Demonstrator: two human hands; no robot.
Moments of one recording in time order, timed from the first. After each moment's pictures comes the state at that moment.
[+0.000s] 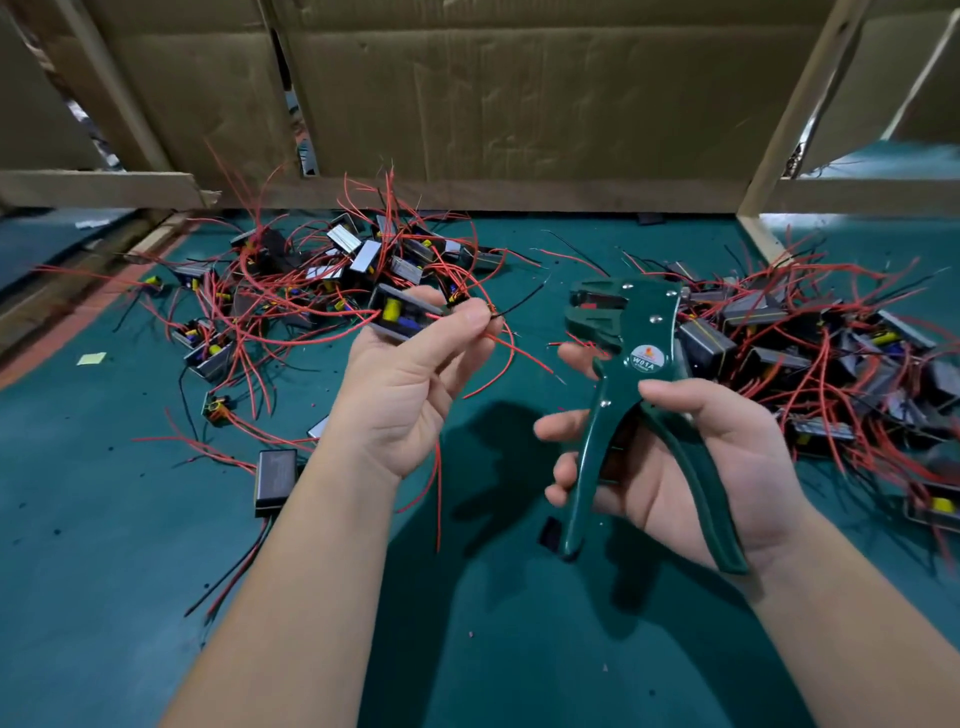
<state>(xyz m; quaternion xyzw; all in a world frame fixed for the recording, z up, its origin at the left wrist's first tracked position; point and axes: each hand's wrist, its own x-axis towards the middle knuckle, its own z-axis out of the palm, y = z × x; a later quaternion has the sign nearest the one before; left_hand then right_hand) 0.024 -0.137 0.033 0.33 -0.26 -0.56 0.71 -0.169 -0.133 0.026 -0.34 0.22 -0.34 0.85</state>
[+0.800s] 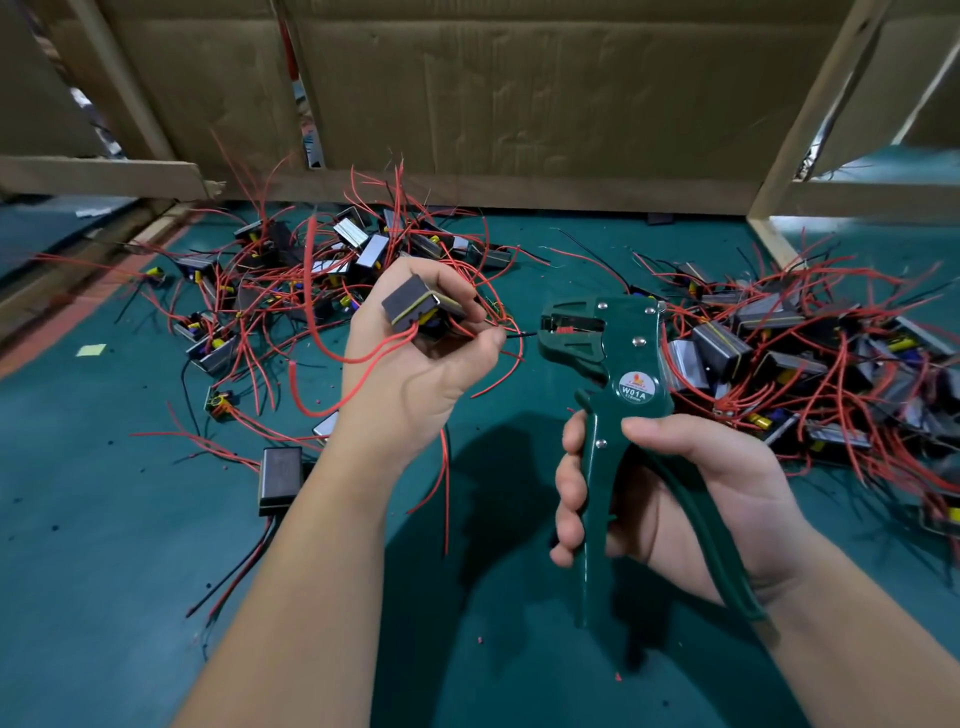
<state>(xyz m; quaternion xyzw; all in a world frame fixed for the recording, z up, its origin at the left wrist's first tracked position) 0.035 -0.137 0.022 0.42 -0.57 -0.25 0.66 -0.163 -0.123 0.023 -0.37 0.21 -0.27 0.87</state>
